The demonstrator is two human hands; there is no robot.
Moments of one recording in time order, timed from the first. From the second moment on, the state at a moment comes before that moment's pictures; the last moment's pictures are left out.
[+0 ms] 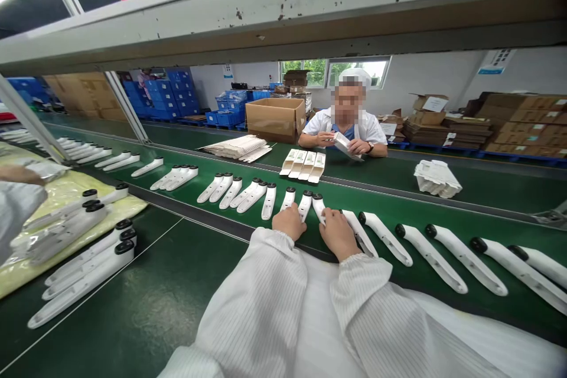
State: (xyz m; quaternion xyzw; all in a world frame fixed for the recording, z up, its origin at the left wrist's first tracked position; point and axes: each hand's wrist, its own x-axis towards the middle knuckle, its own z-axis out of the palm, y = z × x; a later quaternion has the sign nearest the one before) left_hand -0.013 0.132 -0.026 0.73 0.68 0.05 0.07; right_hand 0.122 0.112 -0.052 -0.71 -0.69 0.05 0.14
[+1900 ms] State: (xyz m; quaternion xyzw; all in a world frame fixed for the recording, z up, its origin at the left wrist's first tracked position) left_hand -0.006 0.133 -0.038 0.77 0.48 0.18 0.38; right_hand 0.162 0.108 -0.036 -0.74 -0.64 0.17 0.11
